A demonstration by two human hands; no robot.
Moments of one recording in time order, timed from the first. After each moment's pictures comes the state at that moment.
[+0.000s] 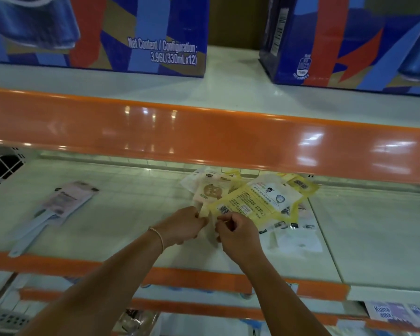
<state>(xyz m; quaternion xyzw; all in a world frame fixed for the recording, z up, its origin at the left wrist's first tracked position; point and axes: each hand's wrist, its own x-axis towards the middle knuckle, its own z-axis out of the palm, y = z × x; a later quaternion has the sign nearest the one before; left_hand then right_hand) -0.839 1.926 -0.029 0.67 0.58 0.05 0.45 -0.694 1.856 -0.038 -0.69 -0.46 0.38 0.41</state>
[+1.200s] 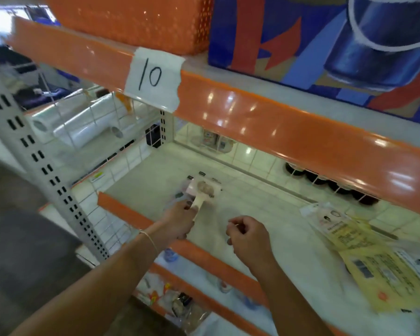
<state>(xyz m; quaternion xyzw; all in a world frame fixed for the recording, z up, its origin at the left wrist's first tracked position) -1.121 1.917 -0.032 0.36 0.71 0.34 0.51 -0.939 1.910 -0.040 -0.62 -0.59 0.41 0.31</state>
